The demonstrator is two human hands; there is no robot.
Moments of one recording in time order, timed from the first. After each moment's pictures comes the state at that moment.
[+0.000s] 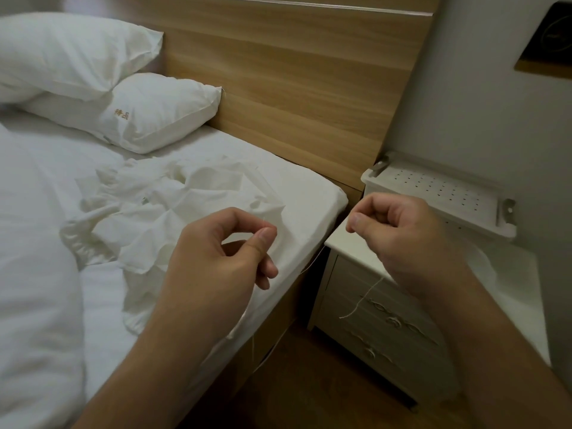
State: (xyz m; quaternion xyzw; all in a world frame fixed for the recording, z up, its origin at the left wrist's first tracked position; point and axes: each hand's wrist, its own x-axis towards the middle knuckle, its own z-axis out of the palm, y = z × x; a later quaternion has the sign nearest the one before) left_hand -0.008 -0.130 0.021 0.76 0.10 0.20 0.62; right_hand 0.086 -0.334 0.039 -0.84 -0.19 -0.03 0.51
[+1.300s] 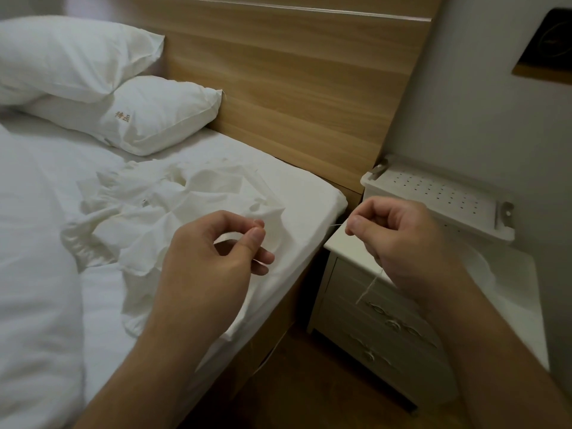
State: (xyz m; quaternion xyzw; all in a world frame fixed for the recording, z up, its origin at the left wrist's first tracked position) left_hand -0.003 -0.128 0.019 0.74 0.13 0.23 0.62; right_hand 0.085 -0.336 0.038 -0.83 -0.18 -0.02 0.53
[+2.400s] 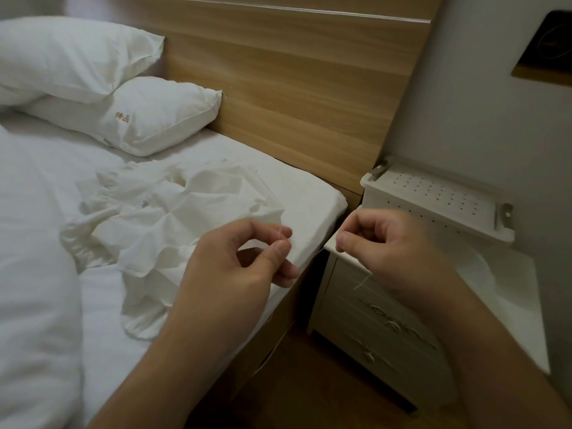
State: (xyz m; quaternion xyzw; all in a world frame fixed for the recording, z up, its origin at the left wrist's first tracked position) left_hand -0.006 -0.140 0.020 0.74 0.08 0.16 0.65; right_hand 0.082 -0.334 0.037 -0.86 -0.22 0.02 0.46
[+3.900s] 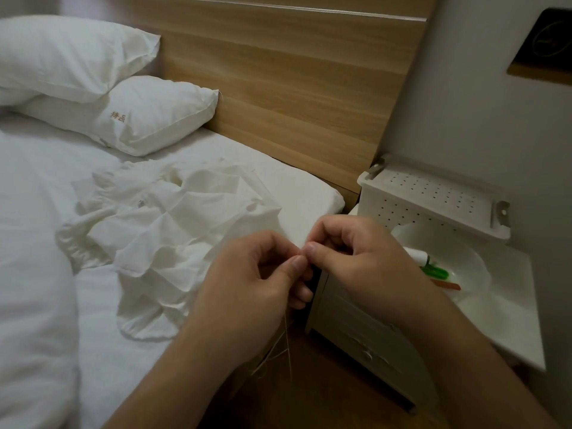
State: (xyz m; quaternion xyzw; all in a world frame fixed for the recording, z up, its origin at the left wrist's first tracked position) left_hand -0.005 -0.150 0.009 0.78 0.02 0.12 0.62; right_hand 0.067 -0.314 0.036 -0.85 -0.29 0.04 0.43
